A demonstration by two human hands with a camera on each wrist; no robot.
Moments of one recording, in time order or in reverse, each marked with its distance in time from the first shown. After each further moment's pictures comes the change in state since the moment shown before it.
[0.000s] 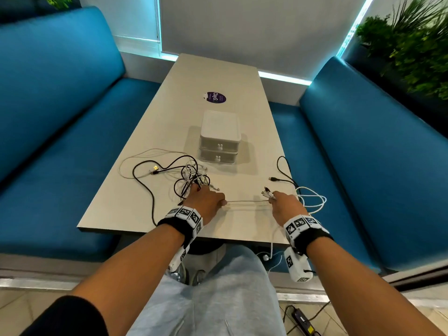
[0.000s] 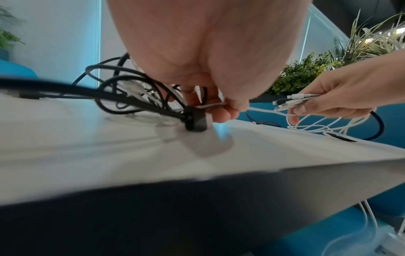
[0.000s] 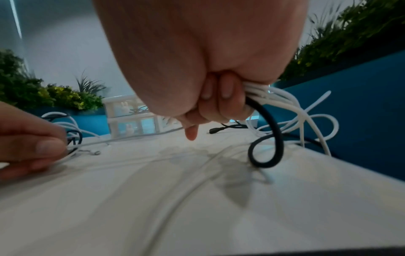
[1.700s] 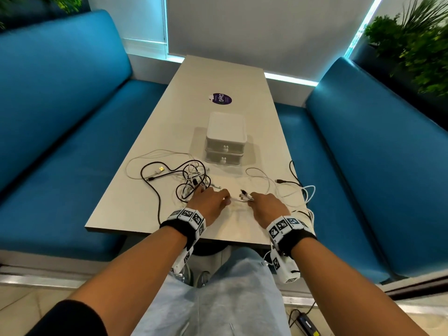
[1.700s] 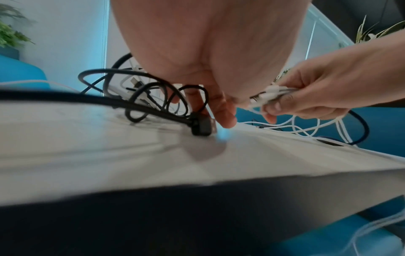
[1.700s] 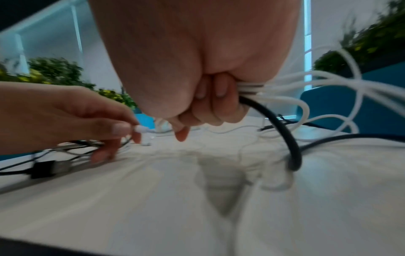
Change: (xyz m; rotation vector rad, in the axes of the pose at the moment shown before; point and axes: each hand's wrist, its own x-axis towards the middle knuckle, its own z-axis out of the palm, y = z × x) left_hand -0.005 -0.001 -0.005 -0.102 0.093 -0.014; right_hand -0.005 -0.053 0.013 -0.035 -0.042 -0.237
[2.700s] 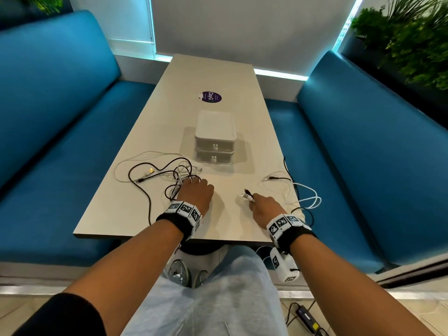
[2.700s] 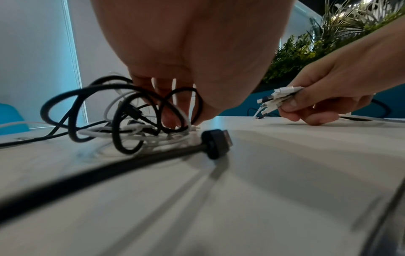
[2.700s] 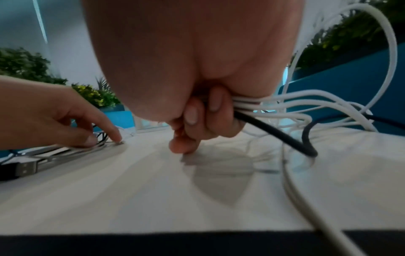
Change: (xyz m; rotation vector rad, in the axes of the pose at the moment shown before) left_hand 0.015 -0.002 -0.007 0.437 -0.020 -0.065; right_hand -0.004 0.019 0.006 0.121 -0.088 0.100
